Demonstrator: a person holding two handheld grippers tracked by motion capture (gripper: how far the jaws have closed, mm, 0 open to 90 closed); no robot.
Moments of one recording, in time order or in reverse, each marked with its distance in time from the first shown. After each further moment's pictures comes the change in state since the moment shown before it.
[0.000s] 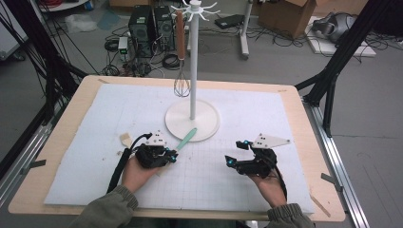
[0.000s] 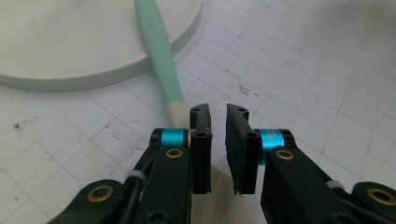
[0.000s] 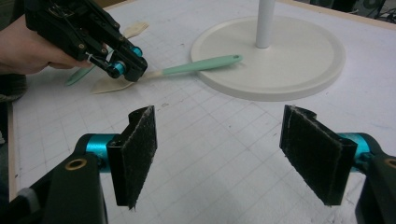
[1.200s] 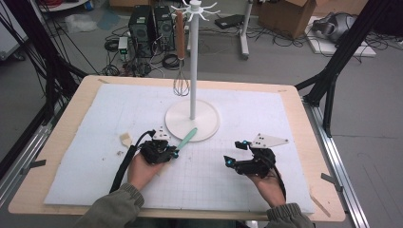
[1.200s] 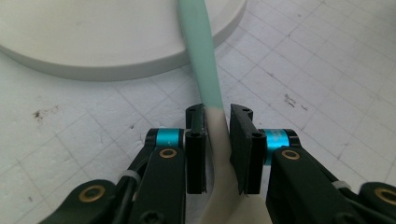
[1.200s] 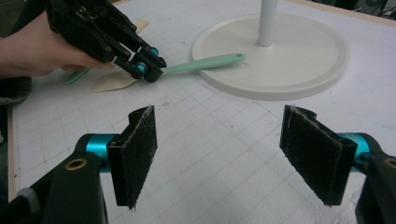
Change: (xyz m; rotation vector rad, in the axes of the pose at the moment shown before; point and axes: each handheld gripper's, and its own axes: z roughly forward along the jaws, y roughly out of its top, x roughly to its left) left arm 0.007 0.006 0.018 0.063 0.094 -0.089; right arm 0.000 0.000 0.003 0.009 0.006 0.003
